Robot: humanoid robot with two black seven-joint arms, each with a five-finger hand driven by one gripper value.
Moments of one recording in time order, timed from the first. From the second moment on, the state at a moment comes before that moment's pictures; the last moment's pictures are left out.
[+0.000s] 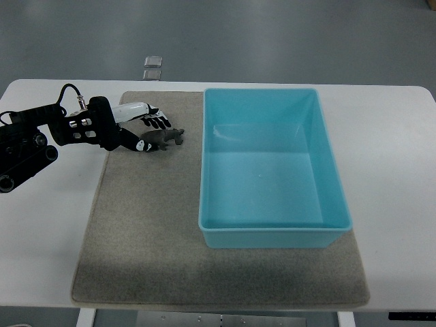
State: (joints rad) left arm -0.87 0.54 -0.43 -0.89 1.42 -0.16 -0.35; right arm 0.04 0.00 -0.01 0.07 -0.05 0.17 0.06
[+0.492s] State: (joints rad) left arm -0.87 0.54 -0.43 -0.88 1.42 -0.16 -0.33; right arm 0.04 0.00 -0.01 0.07 -0.05 0.17 0.06
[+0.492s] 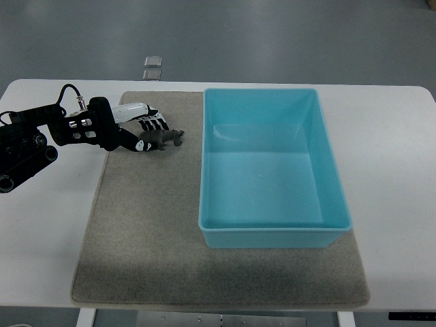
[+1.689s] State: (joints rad) left arm -0.95 0.58 -0.48 -0.89 1.36 -0.18 -0.32; right arm 0.04 0.00 -0.01 0.07 -0.05 0.17 0.06
